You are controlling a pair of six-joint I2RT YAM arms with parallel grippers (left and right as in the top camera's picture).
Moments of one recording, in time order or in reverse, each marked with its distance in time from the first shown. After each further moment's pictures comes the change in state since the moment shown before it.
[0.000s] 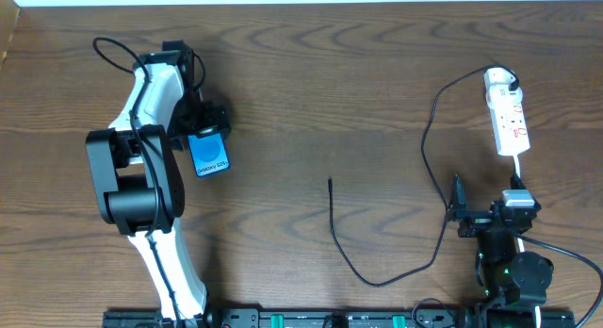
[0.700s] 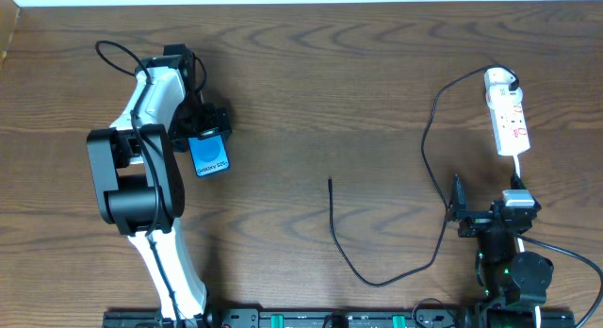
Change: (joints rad) left arm 0.000 0.000 -0.023 0.041 0.000 0.000; right arm 0.000 0.000 0.000 0.000 0.000 0.000
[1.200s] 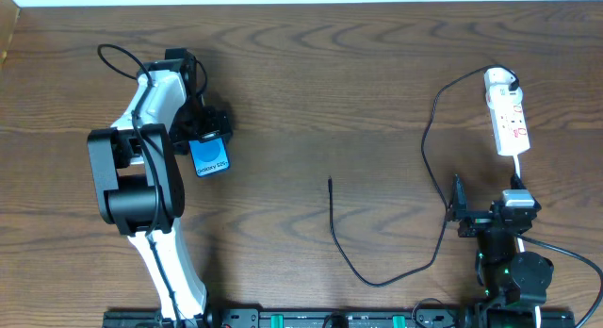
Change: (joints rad) left arm 0.000 0.000 -0.033 0.028 0.004 -0.007; right arm 0.000 0.000 0.000 0.000 0.000 0.000
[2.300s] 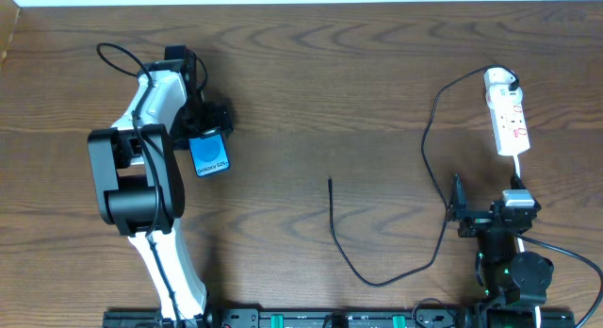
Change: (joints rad) left arm -0.004 -0.002 -0.008 0.065 0.003 -0.016; right arm 0.000 0.000 0.000 0.000 0.000 0.000
